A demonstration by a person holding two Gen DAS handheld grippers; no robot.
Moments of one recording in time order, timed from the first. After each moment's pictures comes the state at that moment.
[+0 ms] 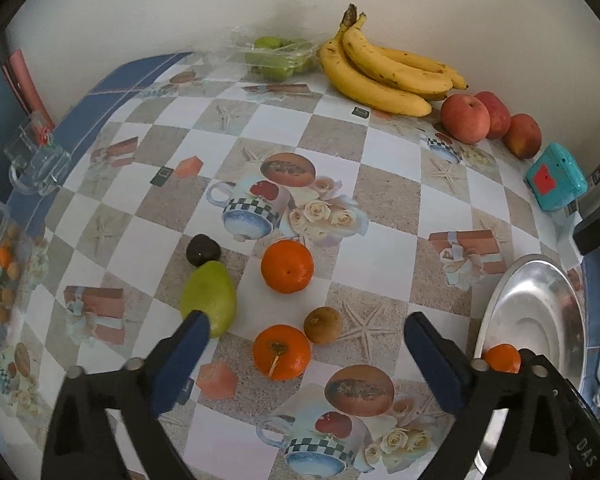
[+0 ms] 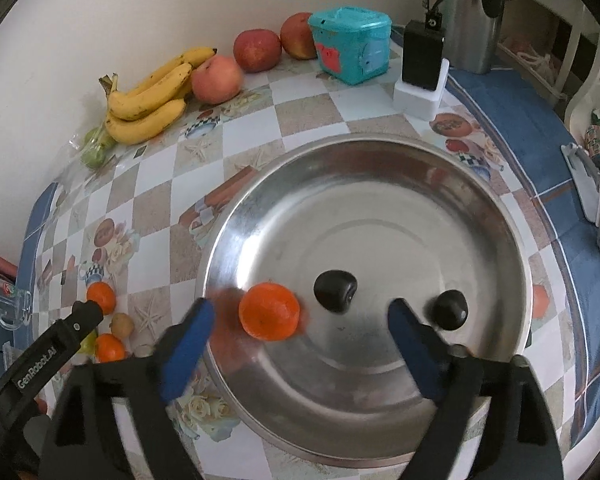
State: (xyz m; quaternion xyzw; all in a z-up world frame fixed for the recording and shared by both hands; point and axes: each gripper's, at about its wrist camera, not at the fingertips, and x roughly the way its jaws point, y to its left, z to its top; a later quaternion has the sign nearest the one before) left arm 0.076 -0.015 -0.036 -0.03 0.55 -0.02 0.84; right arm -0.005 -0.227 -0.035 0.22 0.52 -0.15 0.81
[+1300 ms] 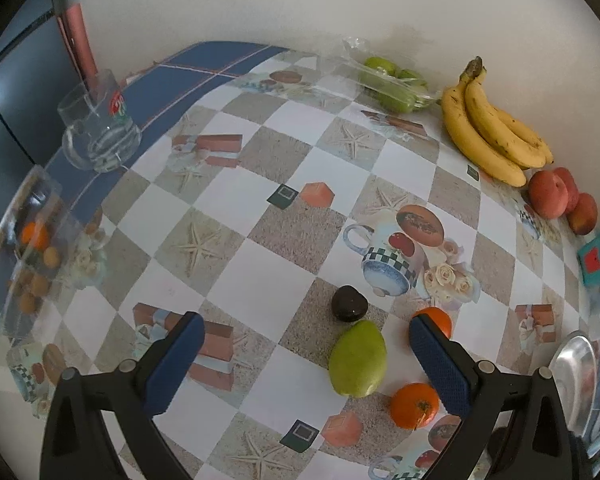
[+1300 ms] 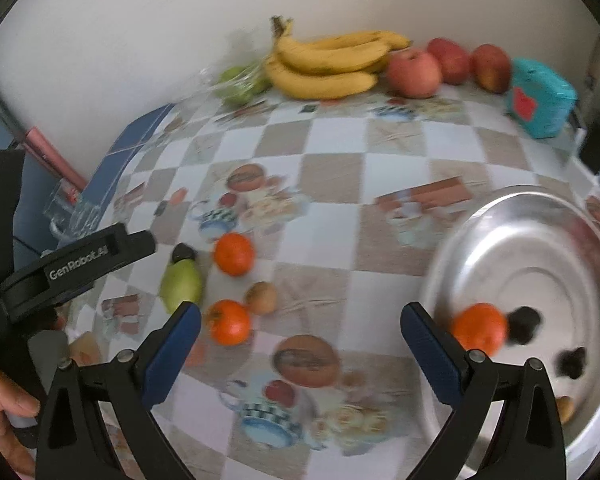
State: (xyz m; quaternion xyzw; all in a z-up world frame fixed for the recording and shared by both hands) left arm 0.106 0.095 -0.032 -0.08 0.54 0.06 0.84; right arm 0.042 -0.106 -0.030 0.14 0.51 0.05 0.84
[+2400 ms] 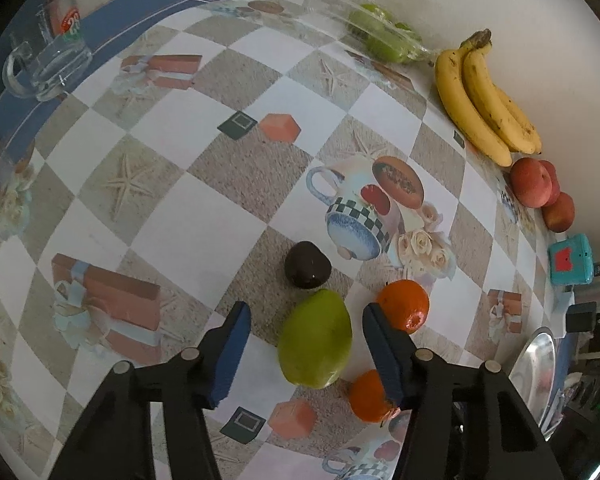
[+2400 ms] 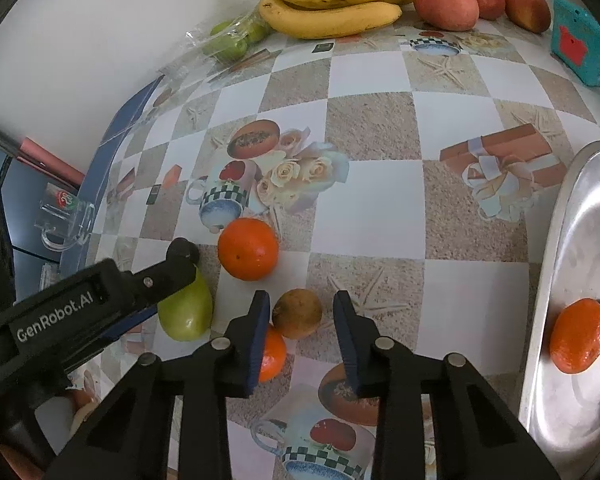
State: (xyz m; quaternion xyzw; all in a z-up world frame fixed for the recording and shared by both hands) left arm 0.116 0.090 -0.072 -0.18 0.60 0.00 0.78; right arm 0.084 -0.083 -0.084 0.20 0.57 0.06 0.80
